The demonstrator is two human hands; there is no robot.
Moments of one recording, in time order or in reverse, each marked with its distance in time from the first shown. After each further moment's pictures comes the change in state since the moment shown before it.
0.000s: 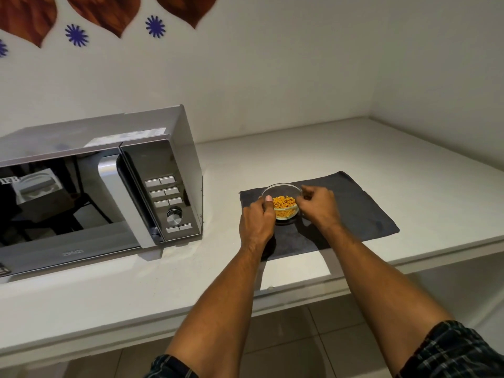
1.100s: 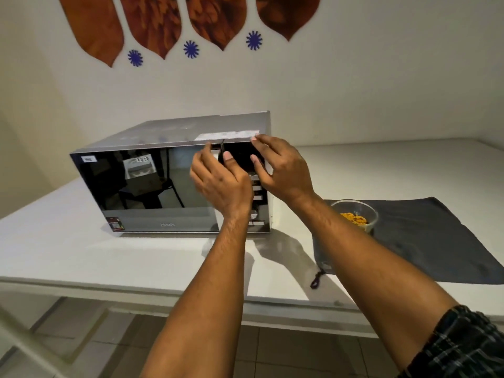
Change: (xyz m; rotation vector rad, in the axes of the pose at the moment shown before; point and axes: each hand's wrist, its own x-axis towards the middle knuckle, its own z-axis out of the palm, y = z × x) left_hand 0.026 -0.010 -0.210 0.119 1.056 0.049; right_hand -0.040 -0.234 0.099 0.003 0.219 -1.087
